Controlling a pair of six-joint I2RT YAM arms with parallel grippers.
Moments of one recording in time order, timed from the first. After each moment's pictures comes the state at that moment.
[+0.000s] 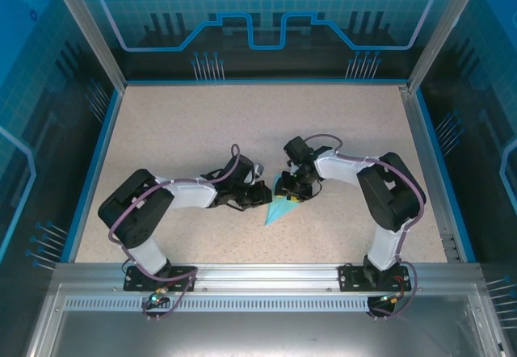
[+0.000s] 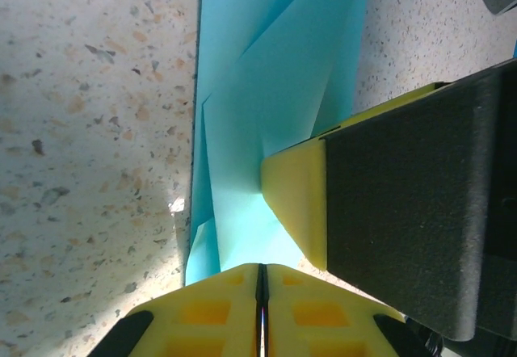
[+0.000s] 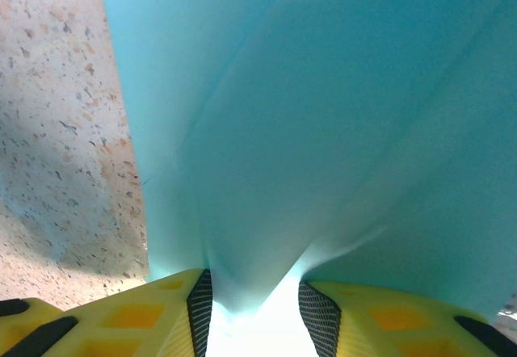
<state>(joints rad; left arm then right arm) -0.66 1.69 0.74 0.08 0.46 -0.90 0.57 1.84 1.04 -0.59 -0.34 0.76</state>
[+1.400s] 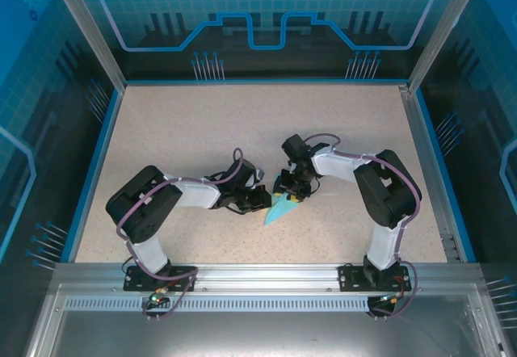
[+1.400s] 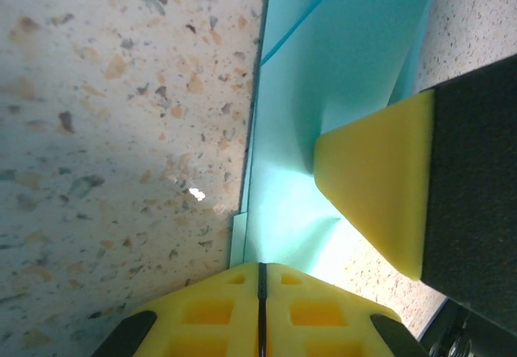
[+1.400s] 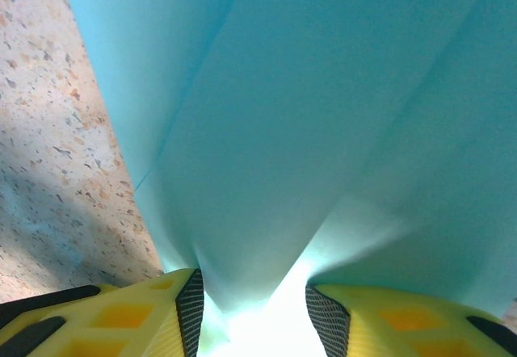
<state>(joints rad) -0.67 1.75 0.74 0.08 0.46 -0.90 0.57 1.88 1.09 -0.64 -0.35 0.83</state>
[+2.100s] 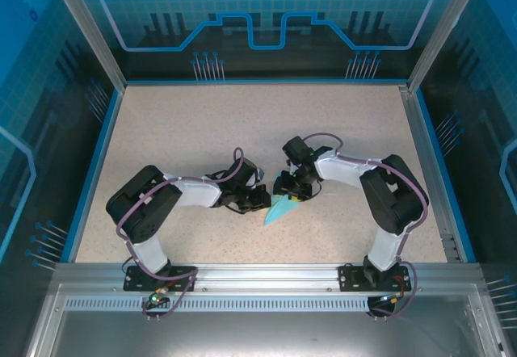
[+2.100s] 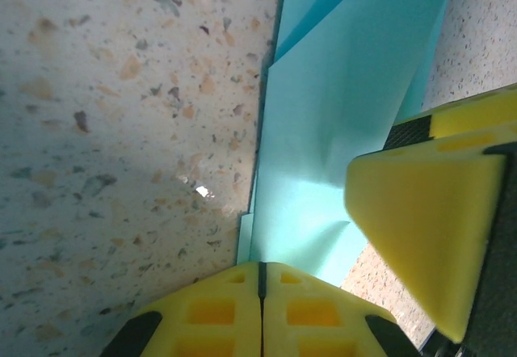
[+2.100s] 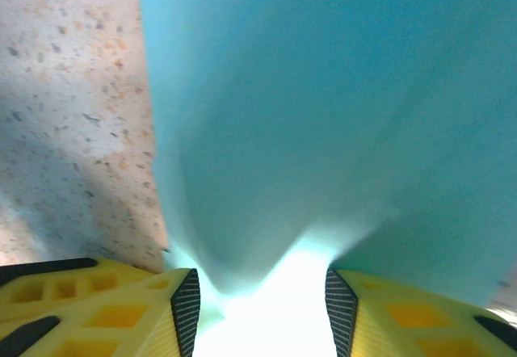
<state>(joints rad) -0.68 1.75 0.76 0.03 0.45 -0.90 0.59 1.78 1.04 -0.60 -0.31 0.75</state>
